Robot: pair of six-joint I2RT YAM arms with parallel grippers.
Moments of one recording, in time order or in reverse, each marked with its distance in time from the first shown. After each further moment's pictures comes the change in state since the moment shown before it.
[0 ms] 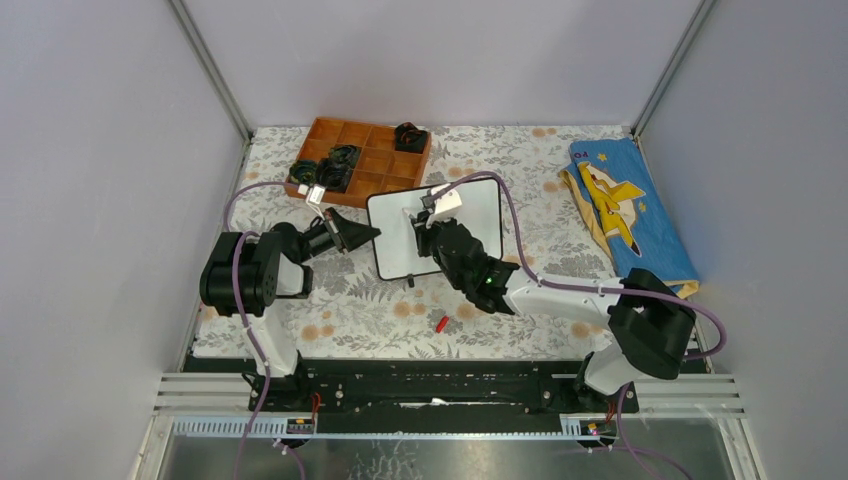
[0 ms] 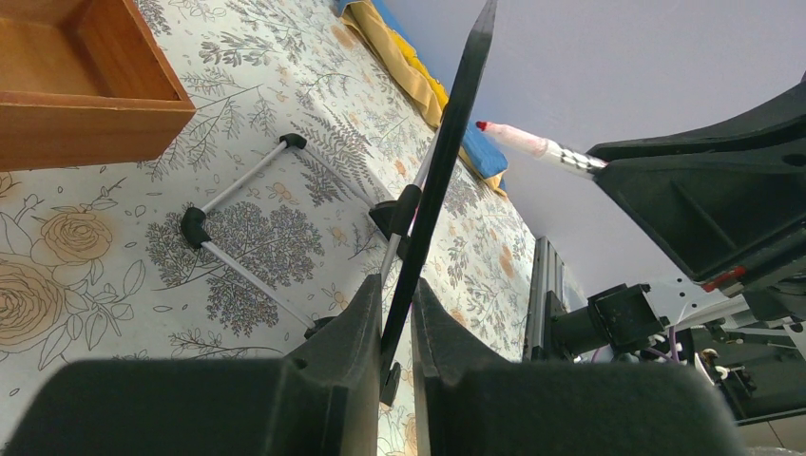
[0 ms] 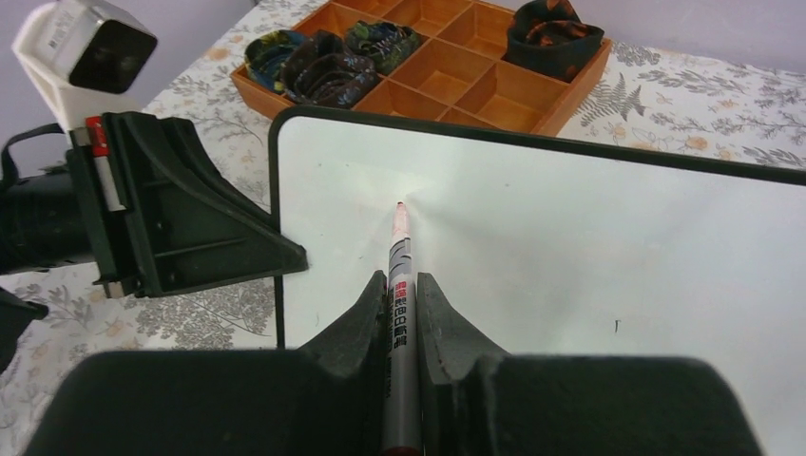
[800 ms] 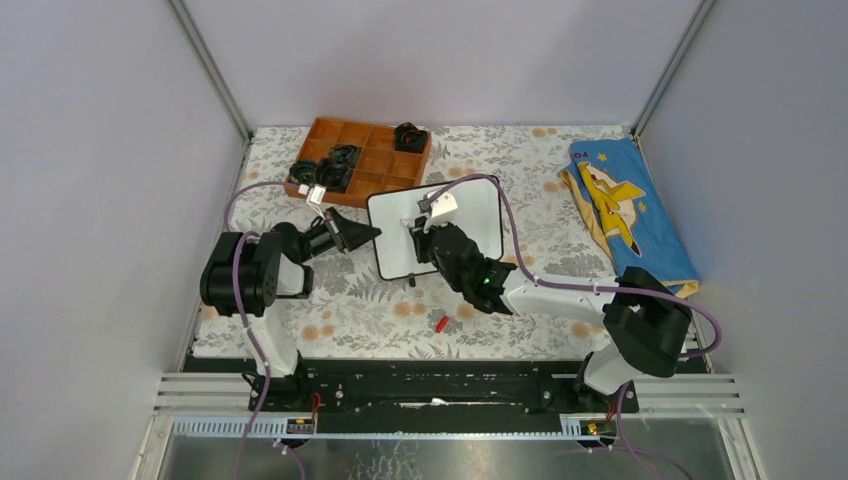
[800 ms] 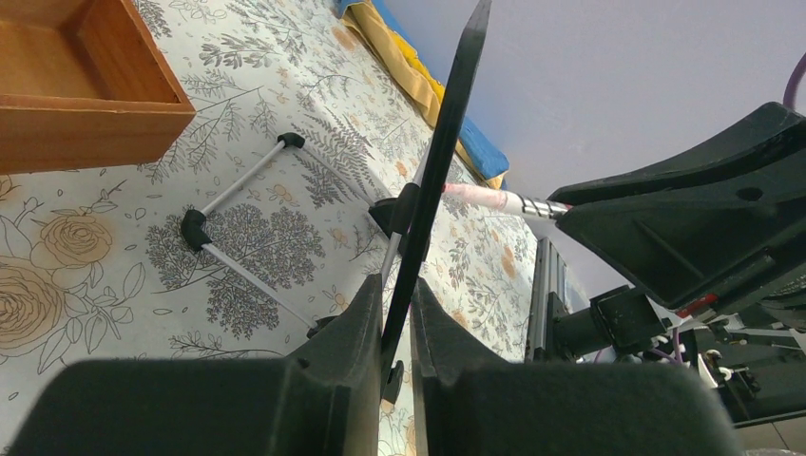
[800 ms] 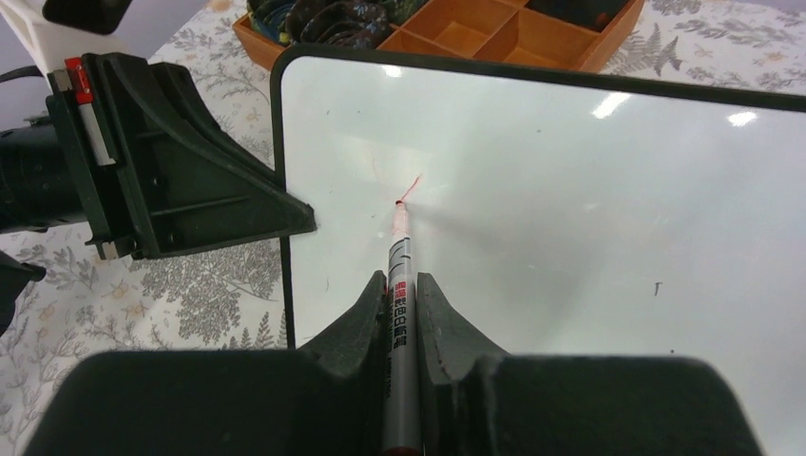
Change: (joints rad) left arm -0.004 0.000 0.000 0.000 -0.003 0.005; right arm 0.001 0.027 0.002 -0.063 -0.026 0.048
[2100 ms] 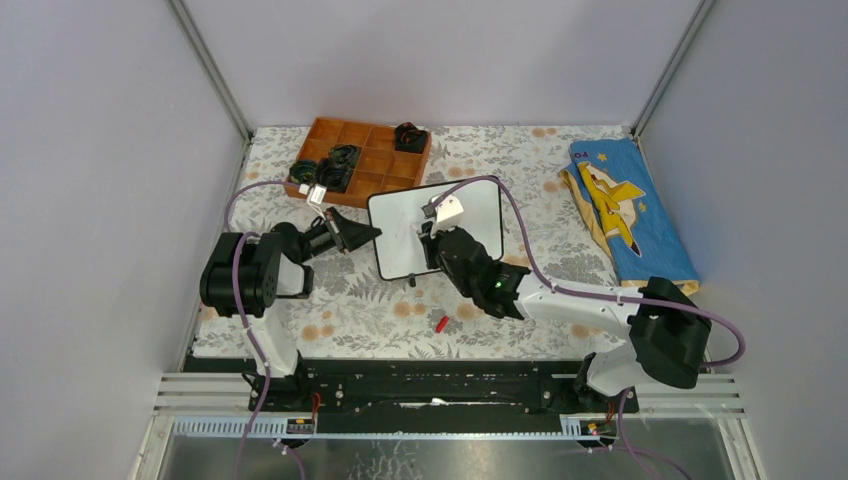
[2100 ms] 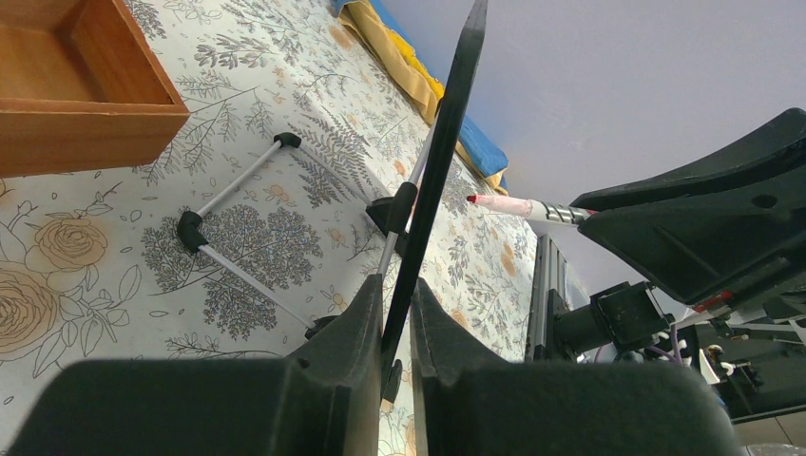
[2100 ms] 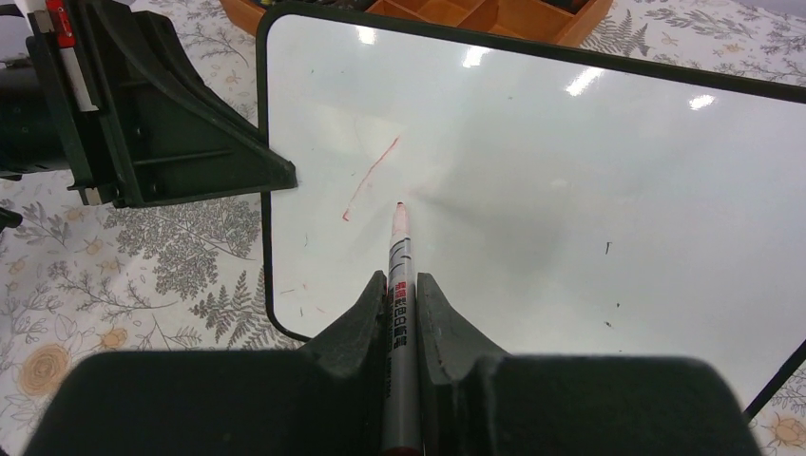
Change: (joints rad) left arm -0.005 -0.005 0.000 0.000 0.000 0.005; right arm 0.019 -0.106 -0.022 -0.148 0.012 -0.027
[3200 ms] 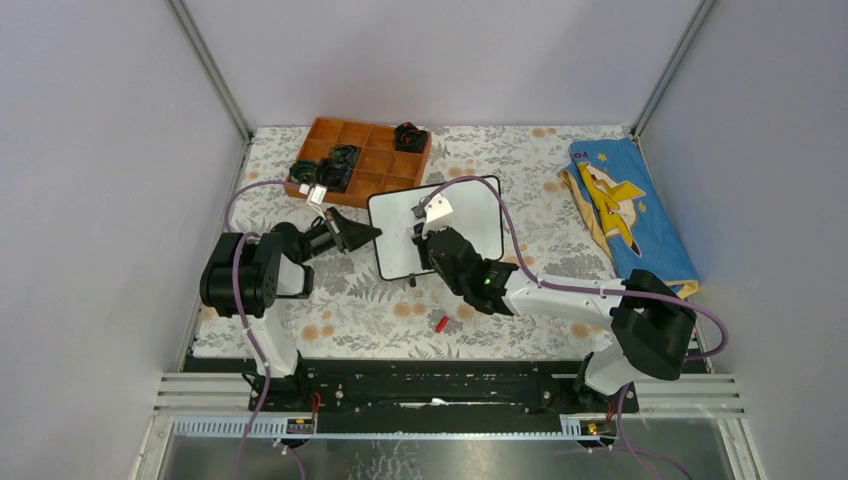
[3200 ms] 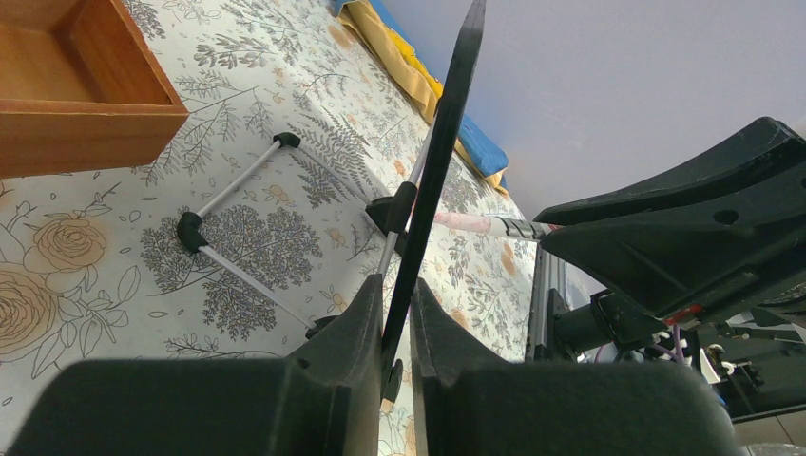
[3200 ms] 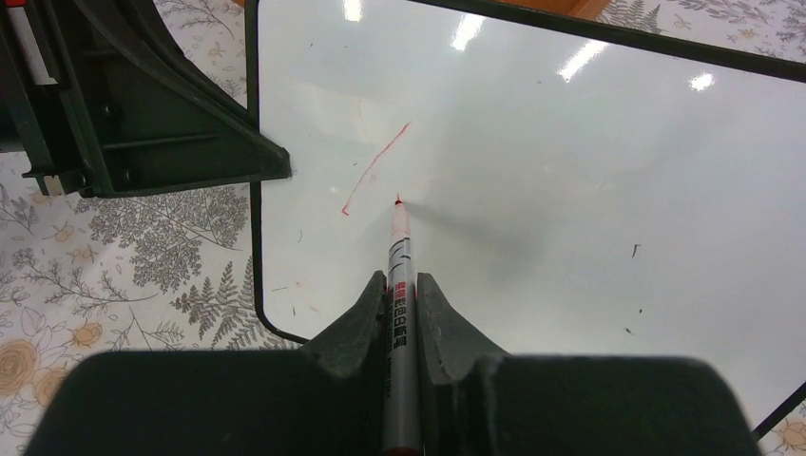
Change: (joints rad) left arm -0.004 -0.002 0.000 0.000 -0.001 0.001; right arm 0.000 0.082 0.044 -0.017 0.001 -0.011
